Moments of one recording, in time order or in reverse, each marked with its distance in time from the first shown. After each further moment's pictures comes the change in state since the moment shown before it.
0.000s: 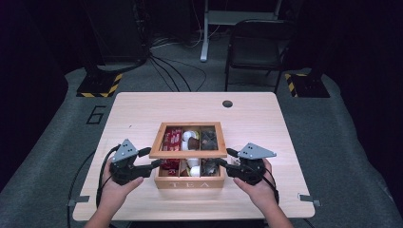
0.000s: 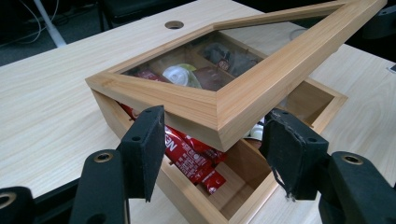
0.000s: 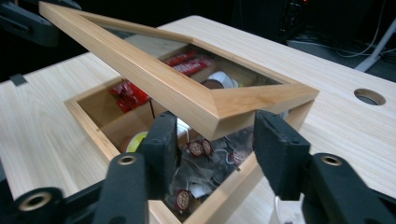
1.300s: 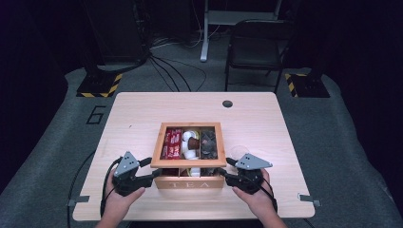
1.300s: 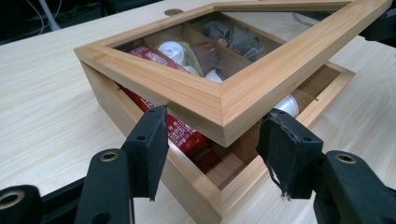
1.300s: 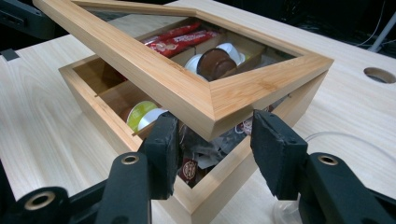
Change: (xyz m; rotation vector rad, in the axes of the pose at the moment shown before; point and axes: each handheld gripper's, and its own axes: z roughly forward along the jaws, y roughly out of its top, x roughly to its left) left arm -0.009 -0.037 0.008 -0.010 0.016 -0.003; right arm 0.010 -0.031 0.006 0.031 -0.013 -0.008
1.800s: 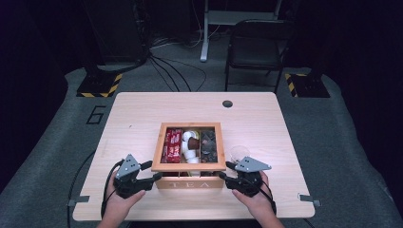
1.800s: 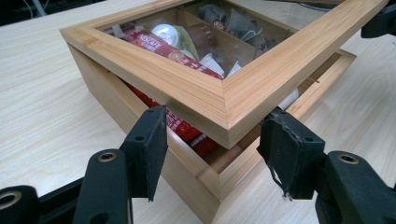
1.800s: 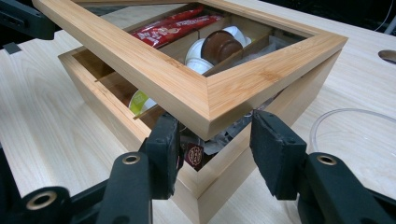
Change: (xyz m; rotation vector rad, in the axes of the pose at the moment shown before) left arm 0.003 -0.012 0.005 0.022 -0.037 -0.024; right arm 0.000 -0.014 0.006 0.020 0.020 0.025
